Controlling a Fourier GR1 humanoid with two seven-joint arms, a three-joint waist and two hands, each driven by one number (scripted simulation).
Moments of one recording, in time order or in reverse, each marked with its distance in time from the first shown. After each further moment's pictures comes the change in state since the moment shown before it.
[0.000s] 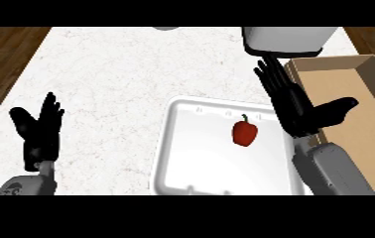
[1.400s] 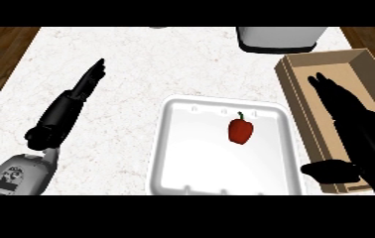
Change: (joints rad) left arm -0.143 0.142 -0.215 -0.181 -0.093 -0.408 -0.258; right arm 0.096 -0.636 0.227 -0.545 0.867 -0.026 0.784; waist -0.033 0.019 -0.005
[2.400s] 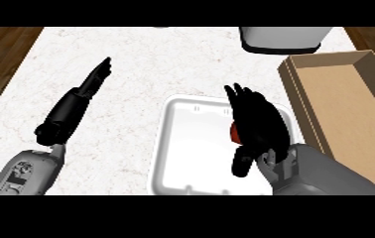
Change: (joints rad) left arm -0.027 -0.040 0.009 0.039 -0.029 -0.027 -0.014; right arm -0.418 0.482 0.267 0.257 -0.029 0.362 0.465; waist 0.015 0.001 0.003
